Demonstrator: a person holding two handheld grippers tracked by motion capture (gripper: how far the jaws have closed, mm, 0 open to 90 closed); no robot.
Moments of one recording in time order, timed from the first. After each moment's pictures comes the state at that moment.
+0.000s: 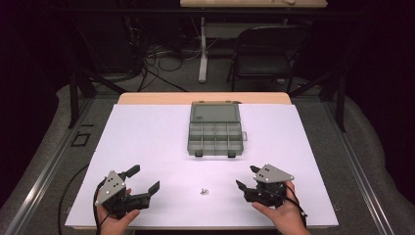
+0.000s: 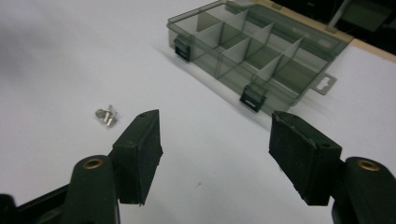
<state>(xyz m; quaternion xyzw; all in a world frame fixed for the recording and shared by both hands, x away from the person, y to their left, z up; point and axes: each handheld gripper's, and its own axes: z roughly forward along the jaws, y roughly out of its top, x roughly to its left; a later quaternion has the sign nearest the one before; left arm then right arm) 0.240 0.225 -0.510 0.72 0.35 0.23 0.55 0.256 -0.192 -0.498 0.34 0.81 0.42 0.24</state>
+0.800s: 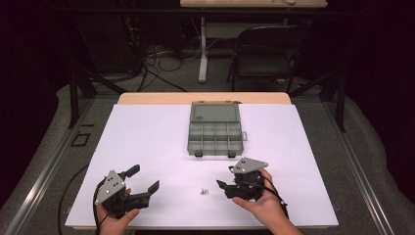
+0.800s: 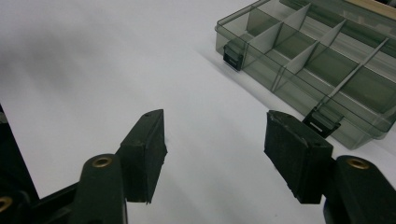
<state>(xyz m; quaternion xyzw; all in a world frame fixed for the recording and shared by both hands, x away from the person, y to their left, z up) 0.241 0.226 -0.510 0.73 0.35 0.24 0.54 0.276 -0.143 -0.493 0.33 0.83 0.41 0.17</state>
